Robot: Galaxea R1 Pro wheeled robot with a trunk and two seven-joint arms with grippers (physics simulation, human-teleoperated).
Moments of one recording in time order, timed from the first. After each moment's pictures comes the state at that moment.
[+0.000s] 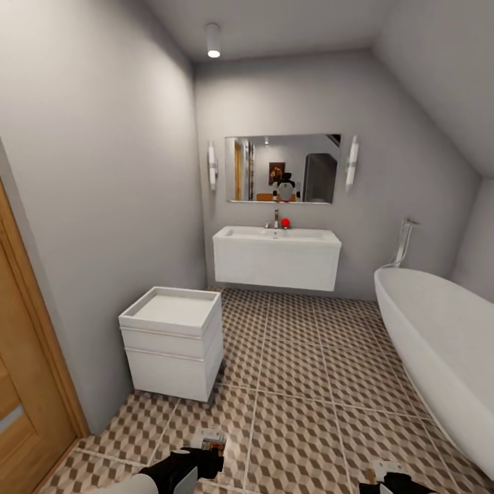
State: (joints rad) left arm -0.62 -0.17 -0.17 -0.02 0.10 0.08 0.05; right arm -0.58 -0.14 -0.31 0.03 0.21 0.20 -0.02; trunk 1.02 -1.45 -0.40
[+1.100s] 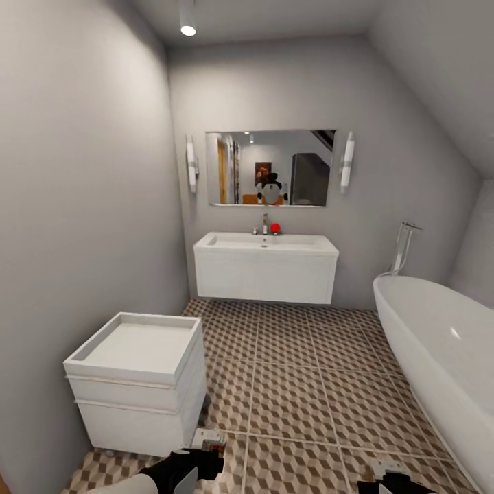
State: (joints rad) left arm -0.62 -0.17 -0.17 -0.02 0.10 0.09 0.05; right arm -0.58 -0.14 -0.31 0.03 0.21 0.18 -0.02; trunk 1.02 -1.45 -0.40
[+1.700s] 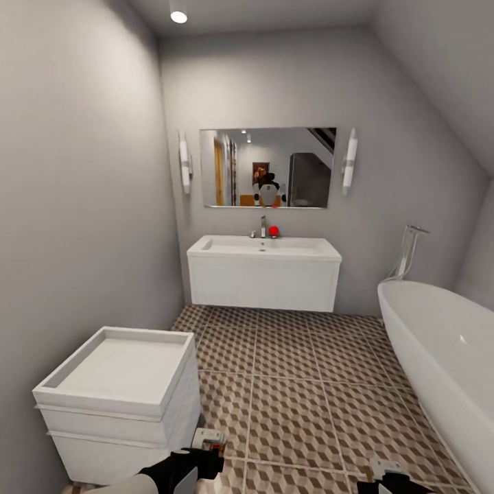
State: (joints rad) left arm -0.62 -0.17 -0.17 -0.02 0.10 0.08 0.05; right arm -0.58 -0.13 -0.31 0.03 0.21 0.18 -0.01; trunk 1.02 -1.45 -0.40
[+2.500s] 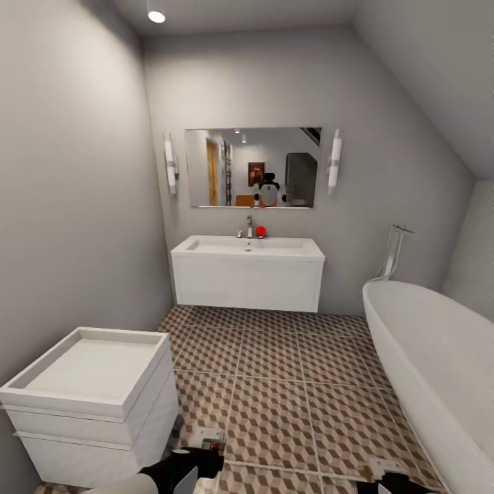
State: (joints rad) left arm -0.62 -0.17 -0.17 -0.02 0.10 0.07 0.05; right arm -0.58 -0.13 -0.31 0.03 0.21 0.18 -0.01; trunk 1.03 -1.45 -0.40
